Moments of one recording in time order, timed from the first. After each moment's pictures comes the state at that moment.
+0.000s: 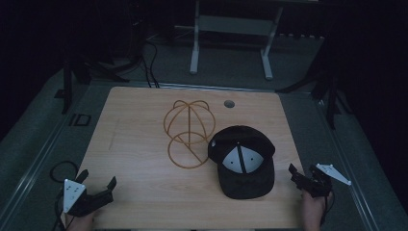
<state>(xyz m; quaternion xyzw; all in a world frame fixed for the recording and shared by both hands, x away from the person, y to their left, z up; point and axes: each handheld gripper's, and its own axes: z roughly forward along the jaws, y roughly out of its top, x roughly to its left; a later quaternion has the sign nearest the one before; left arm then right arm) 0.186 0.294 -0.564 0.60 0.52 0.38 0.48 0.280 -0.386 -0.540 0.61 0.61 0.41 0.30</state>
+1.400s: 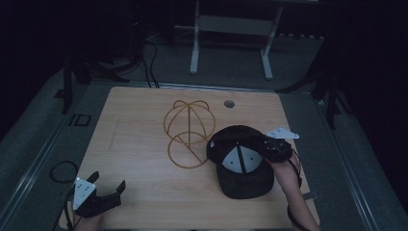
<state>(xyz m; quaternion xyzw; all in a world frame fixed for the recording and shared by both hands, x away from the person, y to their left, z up) 0.186 0.273 -0.557 0.64 0.52 0.33 0.47 0.354 -0.261 -0.474 0.43 0.78 0.35 0.29</state>
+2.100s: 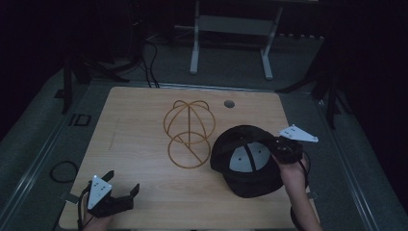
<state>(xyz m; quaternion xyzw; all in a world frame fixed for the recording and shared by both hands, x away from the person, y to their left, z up) 0.187 0.232 -0.539 0.69 0.46 0.31 0.46 0.323 -0.268 -0.429 0.43 0.74 0.43 0.29</state>
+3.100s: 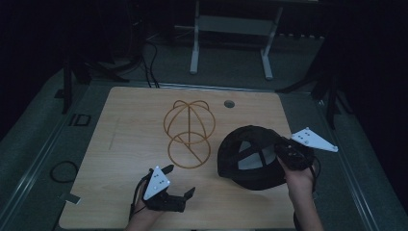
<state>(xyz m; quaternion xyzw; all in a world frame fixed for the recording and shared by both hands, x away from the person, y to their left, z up) 0.212 0.103 -0.503 0.75 0.34 0.20 0.53 0.285 -0.267 -0.391 0.41 0.70 0.50 0.30</state>
